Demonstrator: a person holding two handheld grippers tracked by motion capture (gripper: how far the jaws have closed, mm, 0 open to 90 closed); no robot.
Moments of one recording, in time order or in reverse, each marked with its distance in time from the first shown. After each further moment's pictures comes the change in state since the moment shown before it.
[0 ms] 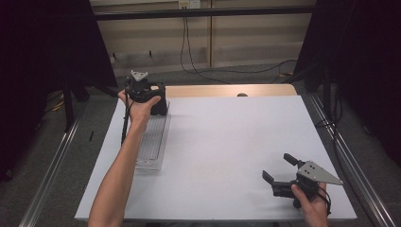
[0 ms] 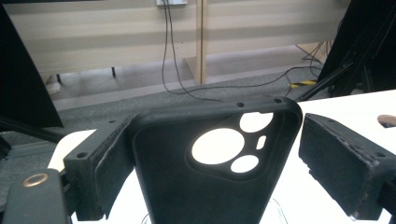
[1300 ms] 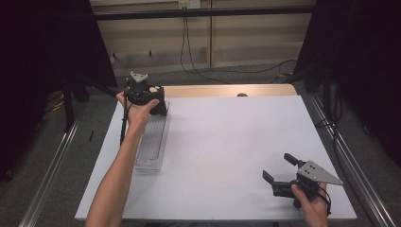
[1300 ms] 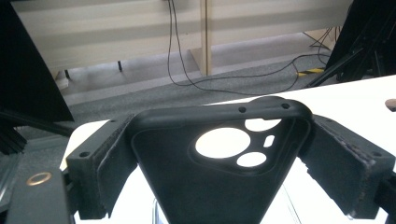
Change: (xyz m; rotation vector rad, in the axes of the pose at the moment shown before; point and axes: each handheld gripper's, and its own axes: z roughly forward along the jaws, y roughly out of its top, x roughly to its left) left arm -0.005 -0.001 -0.010 0.039 0.029 0.043; right arm 0.000 0.000 0.000 -0.002 -0.004 -0.009
